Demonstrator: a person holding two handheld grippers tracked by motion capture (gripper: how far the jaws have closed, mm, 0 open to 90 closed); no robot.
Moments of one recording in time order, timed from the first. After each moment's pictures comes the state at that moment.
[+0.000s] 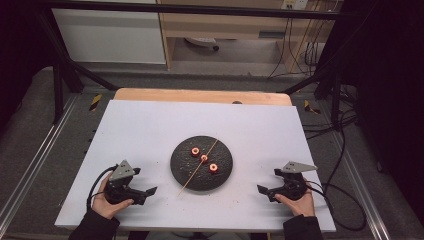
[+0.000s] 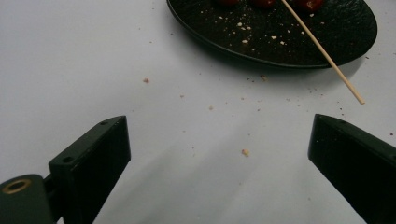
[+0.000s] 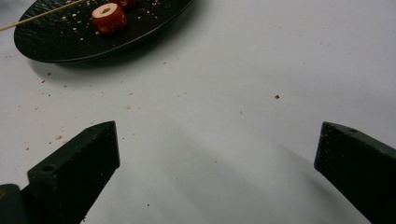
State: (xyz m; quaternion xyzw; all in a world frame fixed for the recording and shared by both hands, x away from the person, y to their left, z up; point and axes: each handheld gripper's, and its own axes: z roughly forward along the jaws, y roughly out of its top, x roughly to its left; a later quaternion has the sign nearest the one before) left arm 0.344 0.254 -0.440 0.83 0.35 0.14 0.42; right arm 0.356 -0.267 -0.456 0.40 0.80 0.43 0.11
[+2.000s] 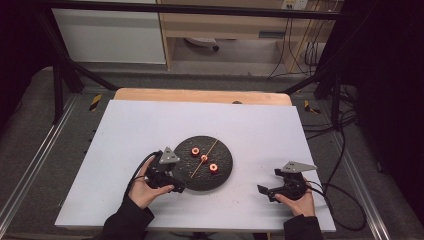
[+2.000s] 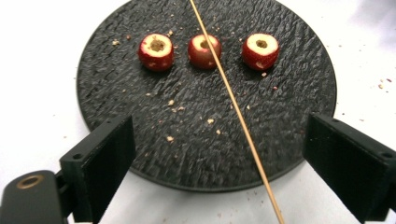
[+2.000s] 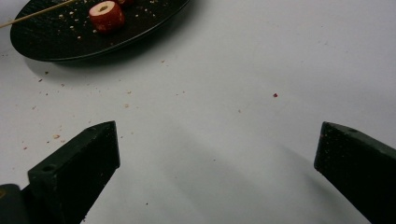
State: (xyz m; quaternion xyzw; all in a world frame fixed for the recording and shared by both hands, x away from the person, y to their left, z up) left arm 0.374 0.139 -0.407 0.87 0.33 0.13 0.36; right arm 0.356 -0.267 -0.455 0.41 0.80 0.43 0.11
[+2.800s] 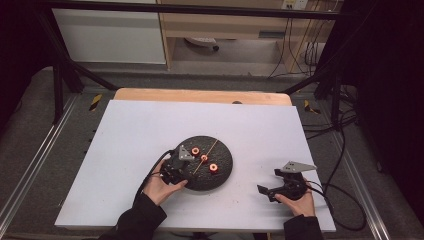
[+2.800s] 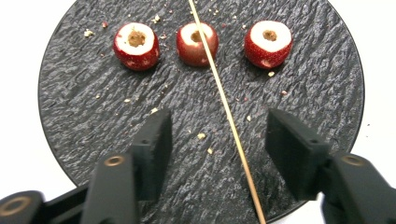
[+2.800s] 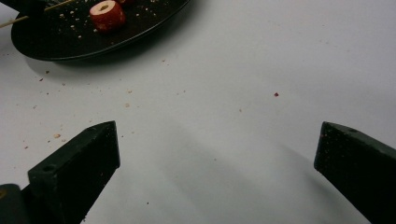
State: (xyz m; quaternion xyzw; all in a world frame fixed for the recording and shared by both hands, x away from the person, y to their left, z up) left arm 0.386 0.107 -0.415 0.88 0.34 0.12 0.30; right arm 0.356 -0.267 -0.455 0.41 0.80 0.43 0.11
